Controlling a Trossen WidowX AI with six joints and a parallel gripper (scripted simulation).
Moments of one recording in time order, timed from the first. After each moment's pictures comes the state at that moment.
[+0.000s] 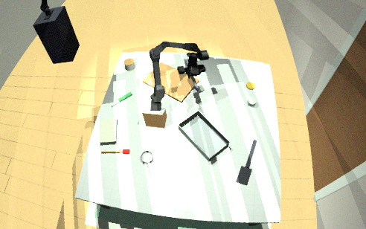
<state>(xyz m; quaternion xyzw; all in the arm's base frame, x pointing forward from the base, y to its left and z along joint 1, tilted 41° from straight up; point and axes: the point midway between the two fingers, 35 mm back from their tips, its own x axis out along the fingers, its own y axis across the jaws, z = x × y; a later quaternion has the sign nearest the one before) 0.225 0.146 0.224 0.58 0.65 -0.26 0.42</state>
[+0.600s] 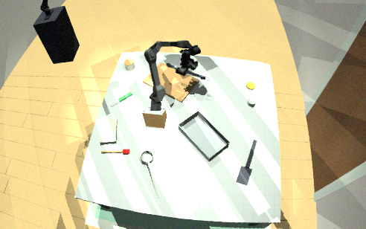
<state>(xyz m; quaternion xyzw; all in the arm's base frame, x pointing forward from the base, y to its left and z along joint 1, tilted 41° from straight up) 0.186 0.175 0.241 0.35 0.68 0.03 0.64</state>
